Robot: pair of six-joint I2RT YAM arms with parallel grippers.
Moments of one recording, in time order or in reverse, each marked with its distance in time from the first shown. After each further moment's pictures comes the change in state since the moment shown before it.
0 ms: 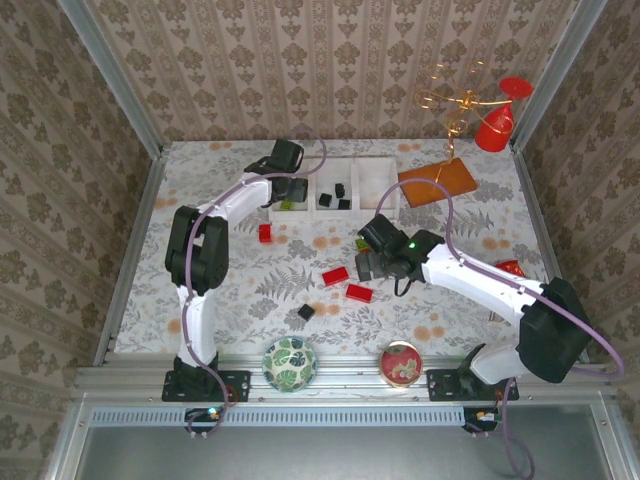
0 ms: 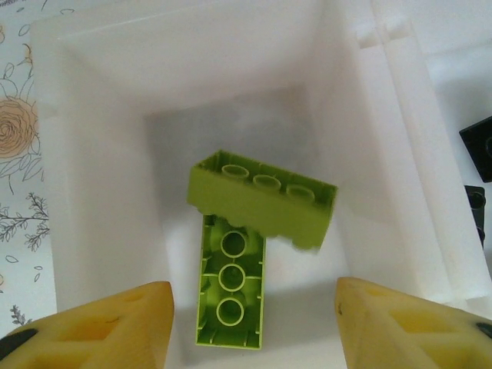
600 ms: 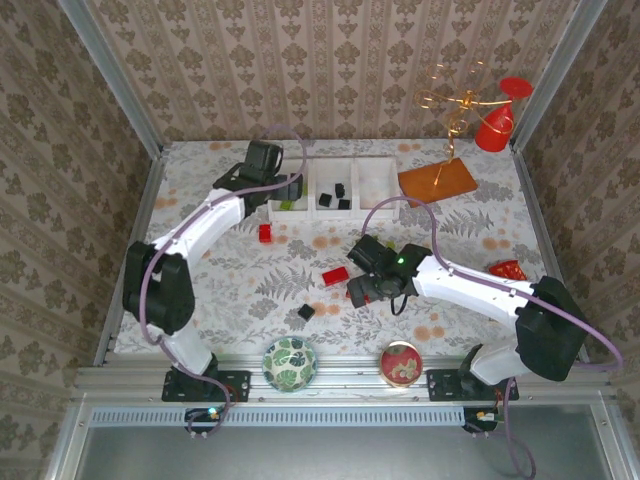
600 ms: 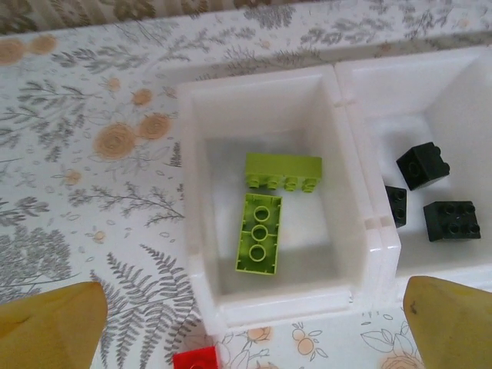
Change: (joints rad) left arm 0.000 -0.402 -0.297 0.096 -0.037 -0.046; right arm 0.106 0.014 -0.057 -0.039 -0.101 0.003
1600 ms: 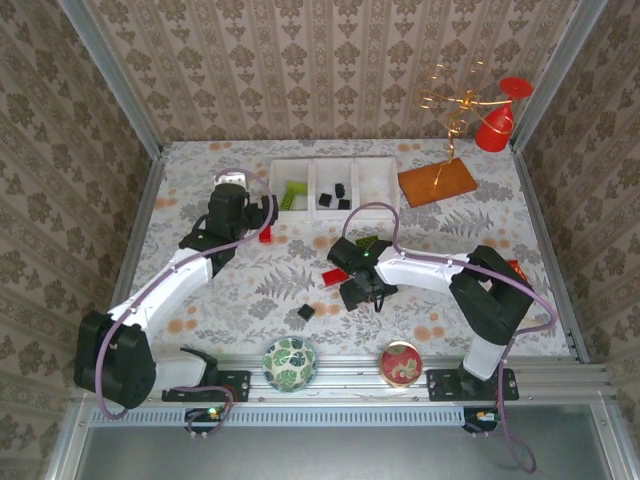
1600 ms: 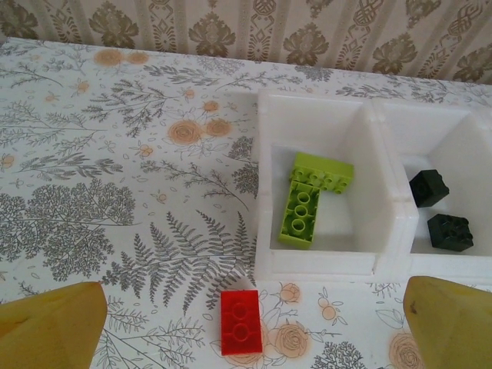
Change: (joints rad) left arm 0.032 -0.430 -0.515 0.308 -0.054 -0.098; right arm -0.010 0.320 0.103 0.032 -0.038 -0.026
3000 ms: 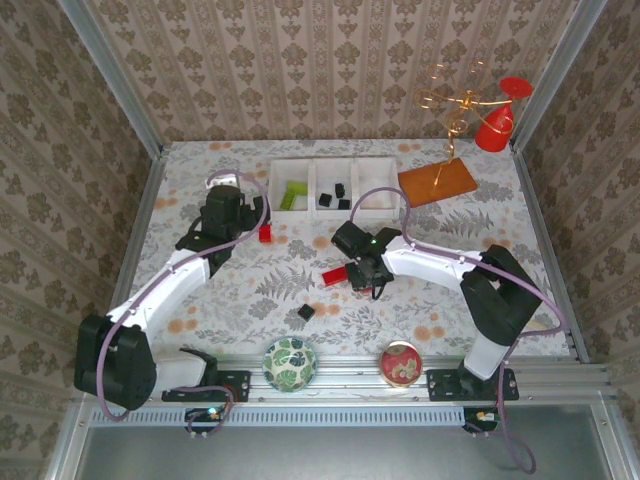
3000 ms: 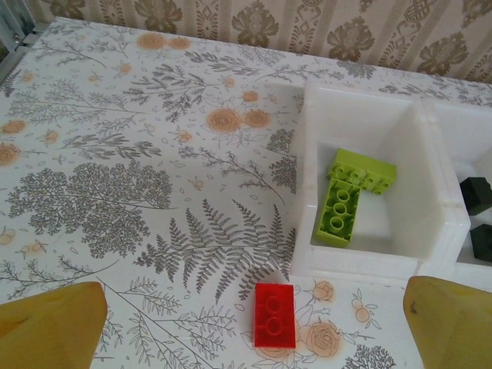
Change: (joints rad) left arm 0.040 -0.013 -0.015 -0.029 -0.048 -0.037; right arm -0.064 -0.045 0.071 0.005 -0.003 0.077
